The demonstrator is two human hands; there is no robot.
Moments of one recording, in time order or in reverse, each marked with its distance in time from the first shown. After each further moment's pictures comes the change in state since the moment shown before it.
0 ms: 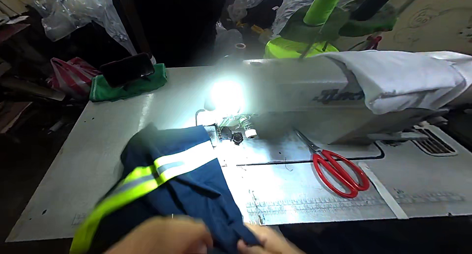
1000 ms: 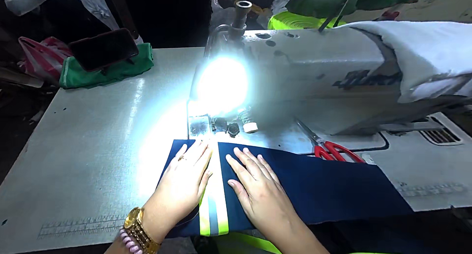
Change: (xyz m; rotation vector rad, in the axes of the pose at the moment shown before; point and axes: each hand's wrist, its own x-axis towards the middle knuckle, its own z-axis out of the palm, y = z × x) left_hand 0.121 -0.073 0.044 0.486 0.548 -0.074; right_hand 0.067 0.026 -0.034 -1.228 0.613 -0.303
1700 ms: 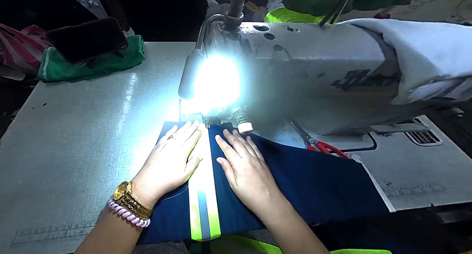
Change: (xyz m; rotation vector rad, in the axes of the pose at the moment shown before) left_hand 0.034 -0.032 -0.006 0.008 0.010 0.051; right_hand 0.039 0.011 0.010 -0.015 -0.007 0.010
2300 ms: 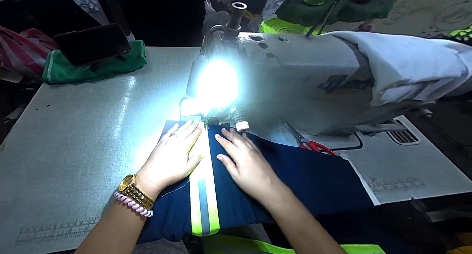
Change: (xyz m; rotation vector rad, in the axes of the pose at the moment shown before) left_hand 0.006 -0.002 -0.005 -0.034 -0.039 0.004; right_hand 0.012 0.012 -0.012 0.073 -0.054 -0.048
